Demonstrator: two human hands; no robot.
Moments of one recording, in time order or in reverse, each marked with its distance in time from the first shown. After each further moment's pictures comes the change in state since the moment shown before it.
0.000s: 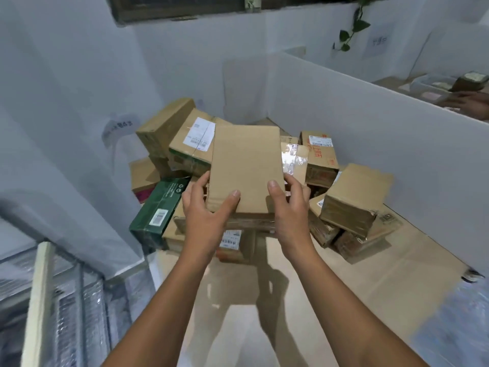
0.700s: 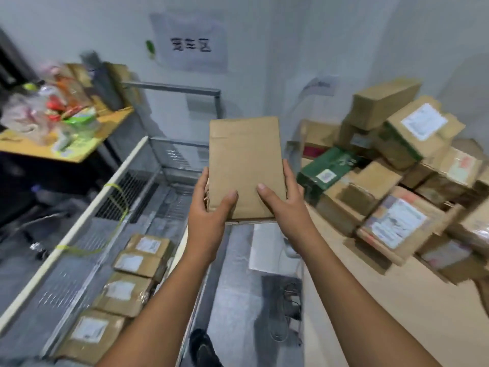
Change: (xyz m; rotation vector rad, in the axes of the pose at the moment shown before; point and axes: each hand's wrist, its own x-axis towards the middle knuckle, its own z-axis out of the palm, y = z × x) left_hand -0.184 -0.079 -0.310 -0.238 0.691 -0.158; right_hand -0.220 -0.008 0.249 -0.070 -0.926 -0.024
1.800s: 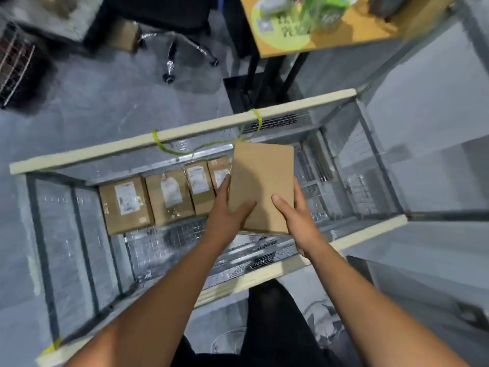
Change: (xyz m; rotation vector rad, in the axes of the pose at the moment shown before) left_hand 0.276 -0.229 -0.273 -0.103 0.779 -0.495; right_hand 0.331 0.183 0.447 -0.311 -1.097 0.410
